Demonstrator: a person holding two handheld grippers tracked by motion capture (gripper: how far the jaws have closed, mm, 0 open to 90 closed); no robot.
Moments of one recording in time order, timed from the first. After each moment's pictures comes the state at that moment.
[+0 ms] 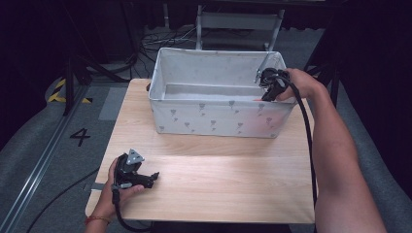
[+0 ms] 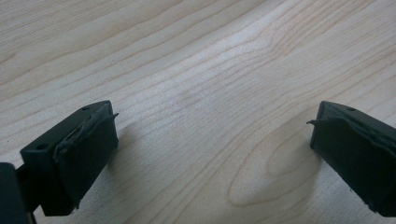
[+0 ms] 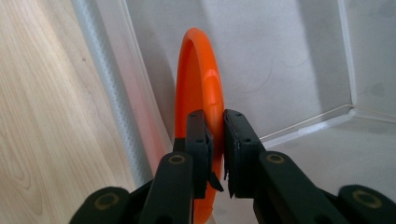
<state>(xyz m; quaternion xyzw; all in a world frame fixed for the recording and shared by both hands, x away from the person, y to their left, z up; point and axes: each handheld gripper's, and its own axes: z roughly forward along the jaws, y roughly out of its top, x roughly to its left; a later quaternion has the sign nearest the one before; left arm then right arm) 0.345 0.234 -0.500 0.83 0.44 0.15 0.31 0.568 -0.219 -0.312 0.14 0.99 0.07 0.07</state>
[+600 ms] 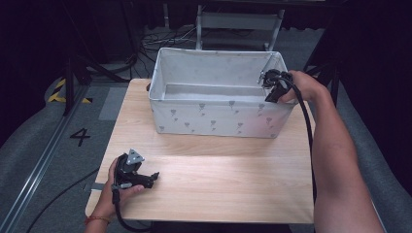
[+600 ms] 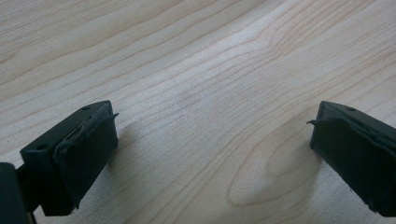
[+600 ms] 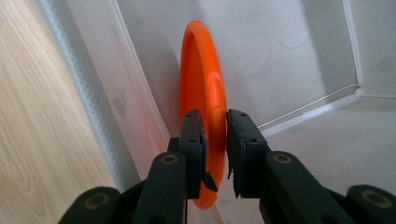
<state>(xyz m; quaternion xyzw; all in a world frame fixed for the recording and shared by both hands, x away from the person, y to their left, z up) 0.345 0.234 -0.500 0.83 0.44 0.15 0.31 0.569 -0.230 -0.319 0.17 0.98 0.07 0.07</state>
